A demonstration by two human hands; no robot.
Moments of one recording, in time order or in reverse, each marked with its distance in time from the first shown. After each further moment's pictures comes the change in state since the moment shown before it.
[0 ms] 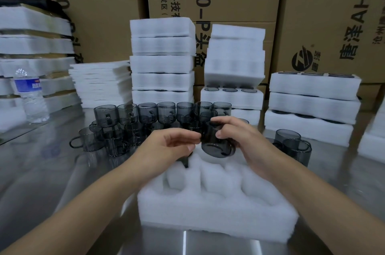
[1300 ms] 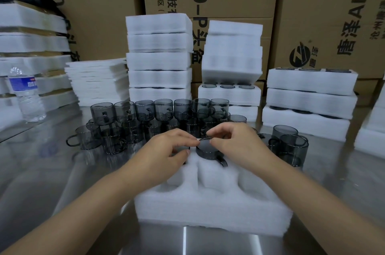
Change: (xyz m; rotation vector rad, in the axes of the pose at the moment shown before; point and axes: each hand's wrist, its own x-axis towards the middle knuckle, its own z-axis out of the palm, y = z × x) left_hand -0.005 -0.001 0.005 0.567 -0.052 0.185; right_hand 0.000 0.009 0.004 -0.533 0.140 -0.104
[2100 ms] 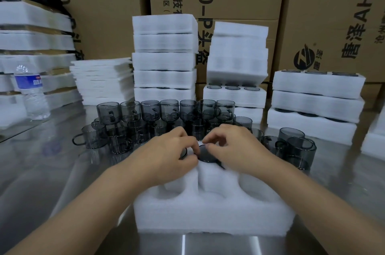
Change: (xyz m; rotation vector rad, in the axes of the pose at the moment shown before) left_hand 0.002 -0.002 -0.014 0.450 -0.175 -0.025; right_hand 0.005 -0.011 0.012 -0.281 -0.096 -0.196
